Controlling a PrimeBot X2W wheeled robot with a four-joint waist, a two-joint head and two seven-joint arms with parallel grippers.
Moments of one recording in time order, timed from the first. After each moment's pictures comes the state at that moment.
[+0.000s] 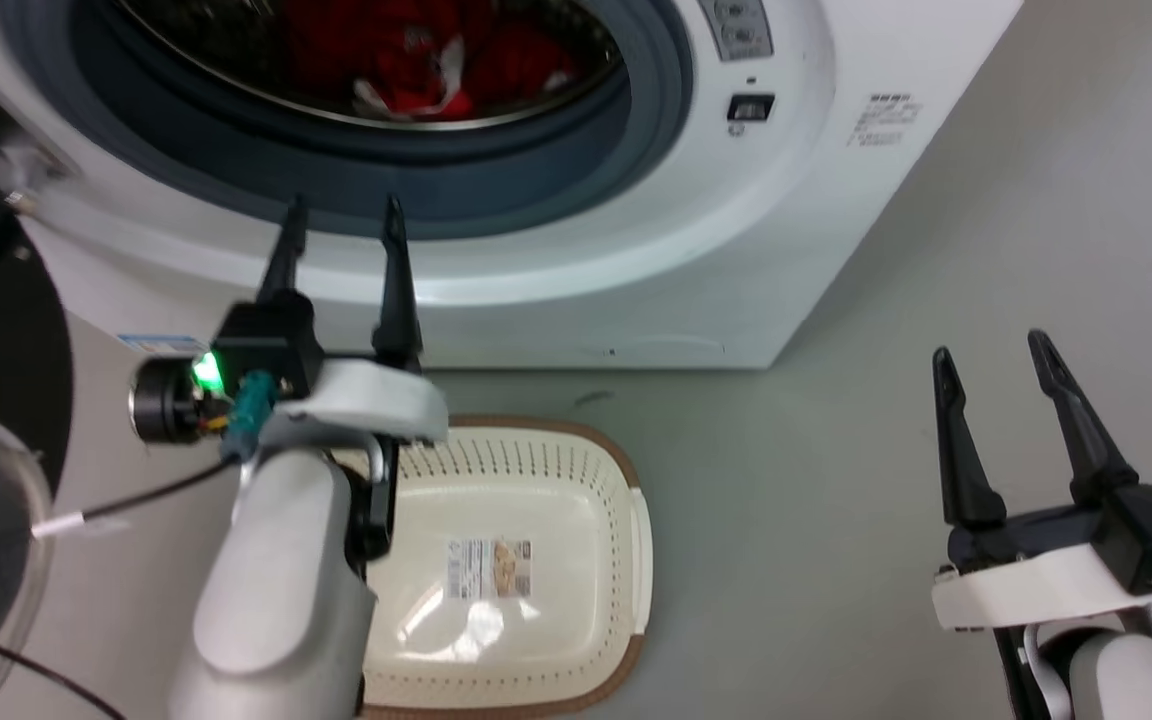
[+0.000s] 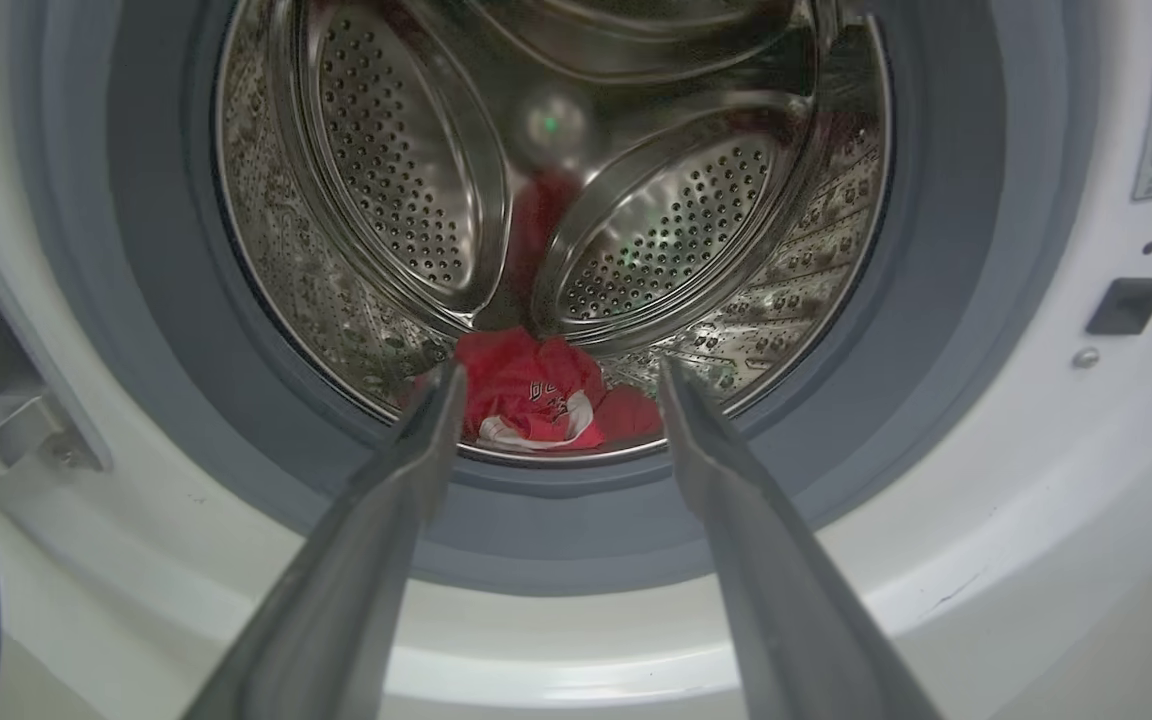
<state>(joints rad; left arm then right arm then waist) -0.48 0.05 -0.12 0.31 -0.11 0.10 -0.26 -0.08 -0.05 0.00 -0.07 -0.02 0.13 -0.22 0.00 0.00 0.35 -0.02</state>
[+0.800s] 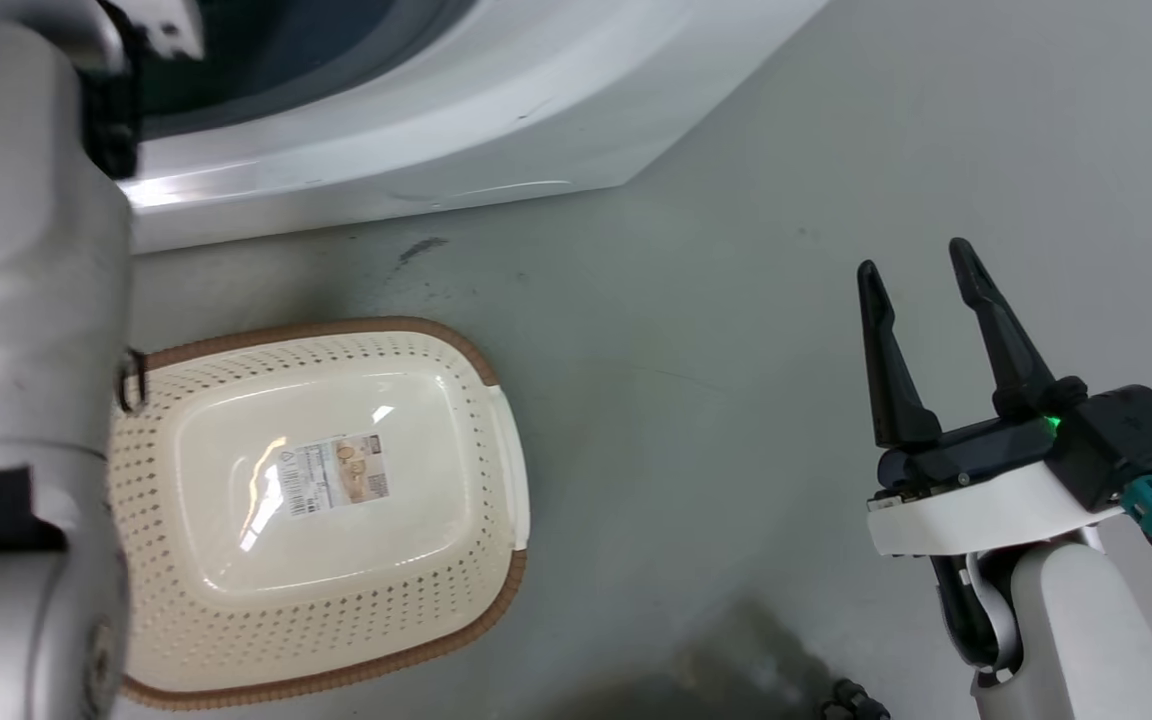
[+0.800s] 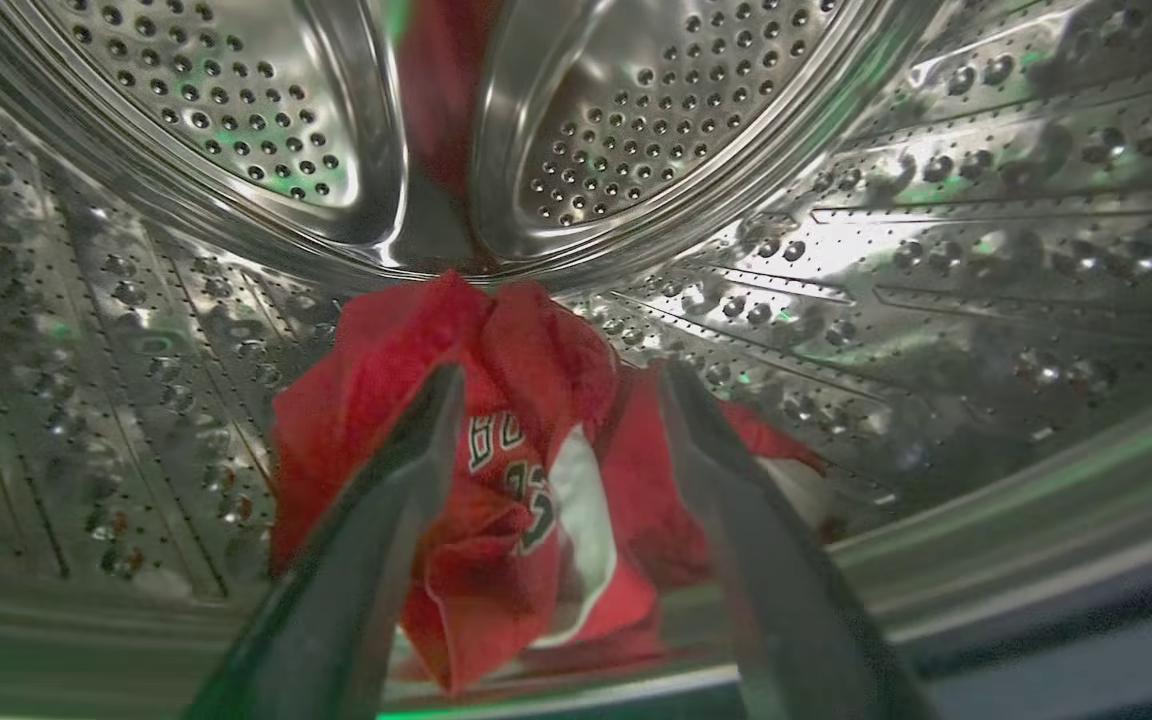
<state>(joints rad) -1.22 0.26 -0.07 0.88 -0.05 0.05 -0.13 -0.27 -0.05 0.12 0.03 0.12 0.13 -0.26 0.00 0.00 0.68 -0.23</state>
